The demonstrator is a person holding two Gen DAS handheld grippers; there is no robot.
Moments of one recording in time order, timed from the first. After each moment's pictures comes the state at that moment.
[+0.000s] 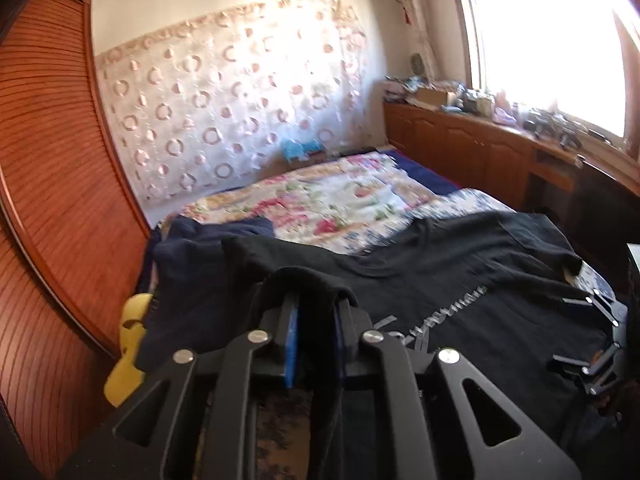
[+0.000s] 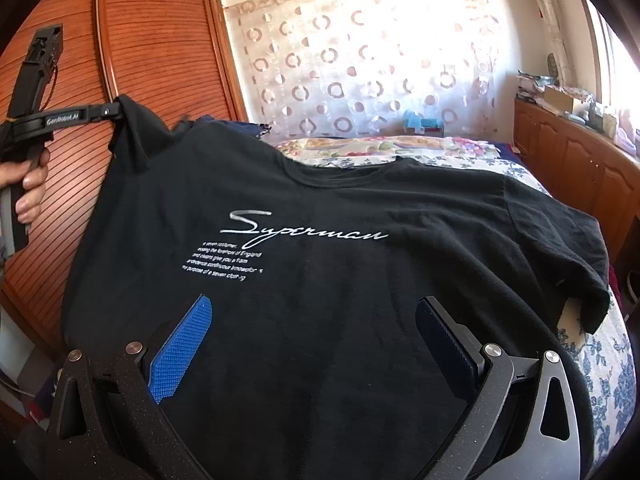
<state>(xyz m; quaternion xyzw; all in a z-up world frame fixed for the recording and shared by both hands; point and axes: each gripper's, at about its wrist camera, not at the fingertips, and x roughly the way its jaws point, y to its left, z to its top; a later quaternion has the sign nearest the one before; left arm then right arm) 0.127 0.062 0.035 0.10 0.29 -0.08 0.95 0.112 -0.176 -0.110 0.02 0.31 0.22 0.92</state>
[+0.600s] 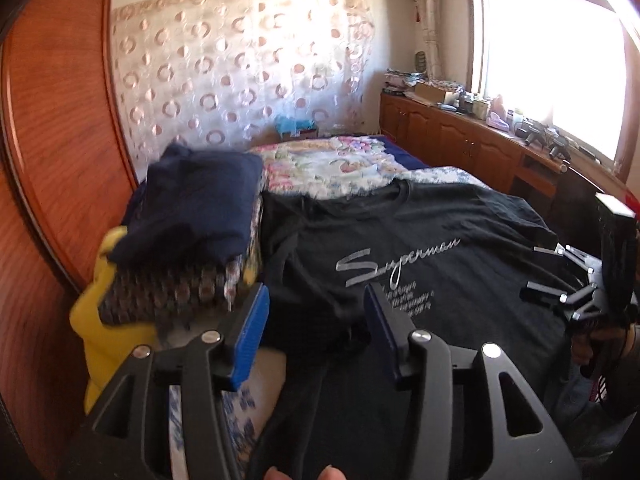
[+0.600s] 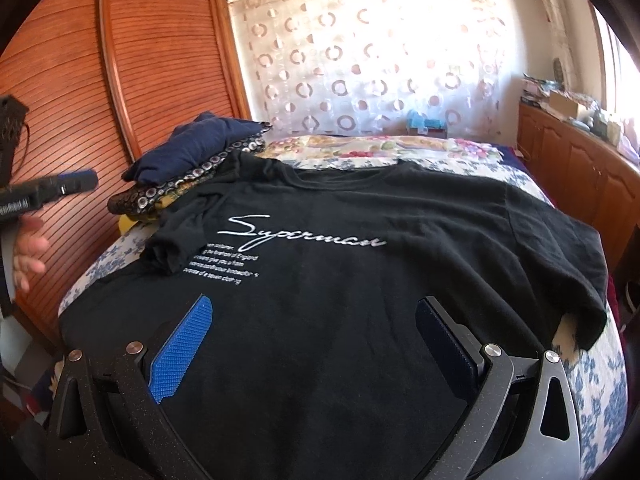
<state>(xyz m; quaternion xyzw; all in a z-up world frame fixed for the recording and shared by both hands) 0.066 0.081 -0.023 0.02 0.33 -0.09 0.94 0.116 -0.166 -0.100 -0.01 0.32 0.24 0.92</state>
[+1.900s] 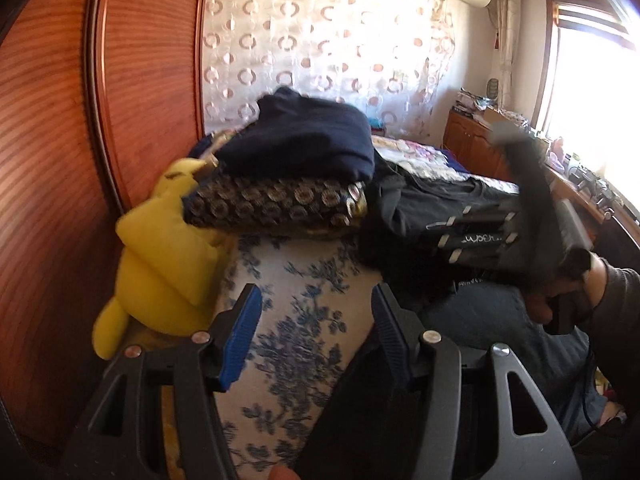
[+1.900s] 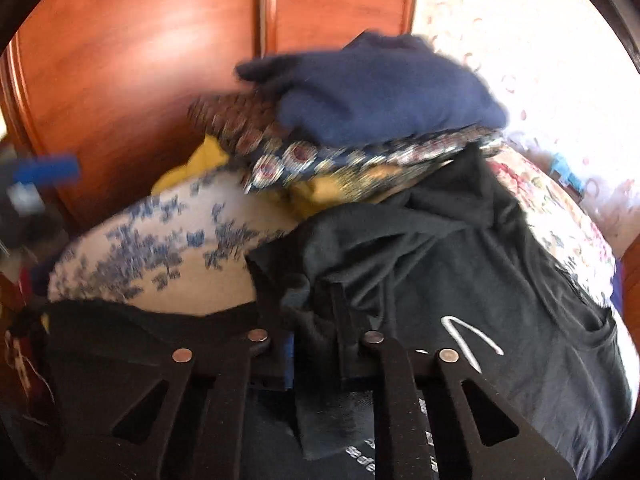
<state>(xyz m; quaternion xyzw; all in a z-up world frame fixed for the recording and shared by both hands) 0.024 0.158 -0.080 -0.07 0.33 0.01 0.94 0.198 0.057 -0.124 -0.18 0.35 0.43 0.82</state>
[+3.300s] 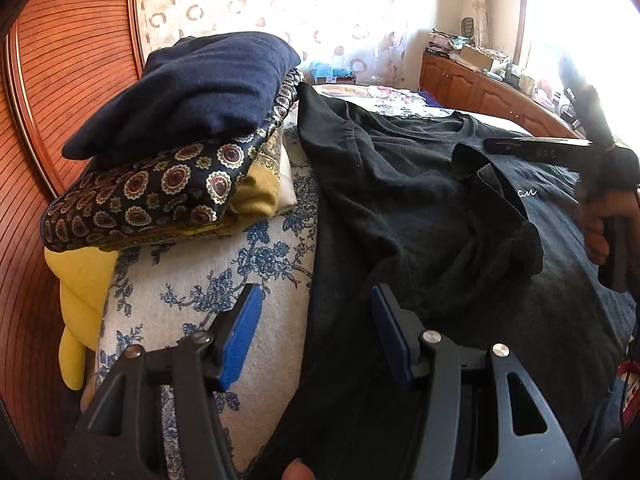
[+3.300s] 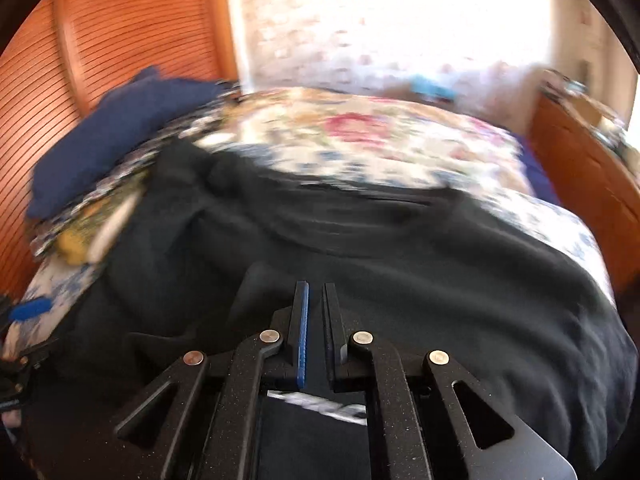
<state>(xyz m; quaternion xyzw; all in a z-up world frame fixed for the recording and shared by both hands) 0.118 0.088 -0.123 0.00 0.40 -0.03 0.91 0.283 -0.099 -0.127 -0.07 0.39 0.18 0.90</state>
